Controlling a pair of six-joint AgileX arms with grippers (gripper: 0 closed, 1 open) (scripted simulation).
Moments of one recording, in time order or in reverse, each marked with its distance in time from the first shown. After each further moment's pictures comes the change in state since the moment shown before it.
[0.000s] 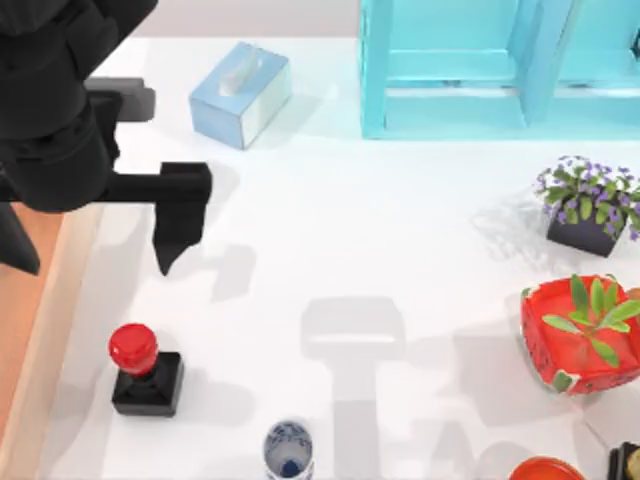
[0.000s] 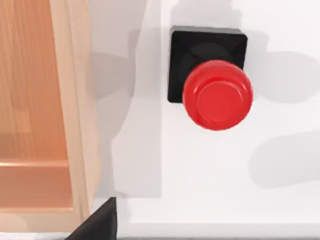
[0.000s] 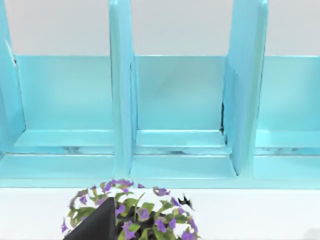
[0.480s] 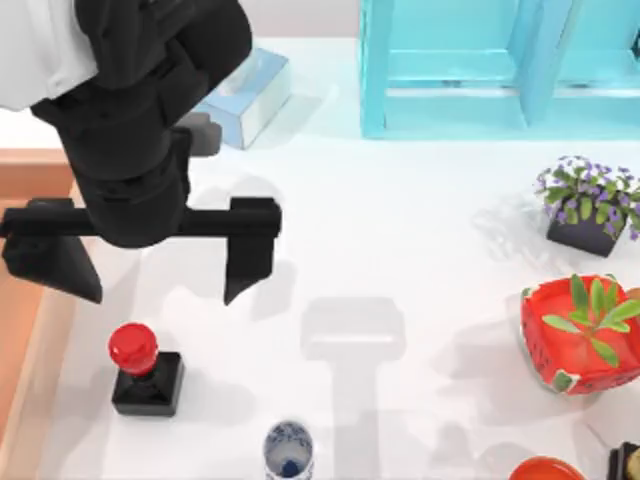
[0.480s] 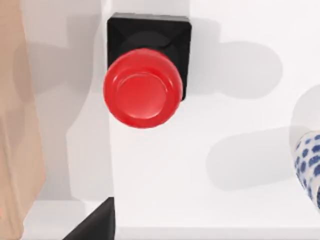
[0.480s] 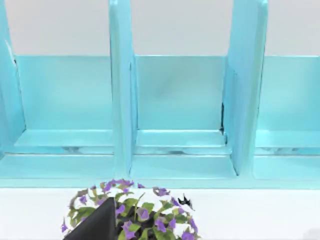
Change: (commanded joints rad) left arm -0.146 0.049 -0.050 0.078 0.001 -0.145; right arm 0.000 0.000 0.000 0.000 0.000 0.000
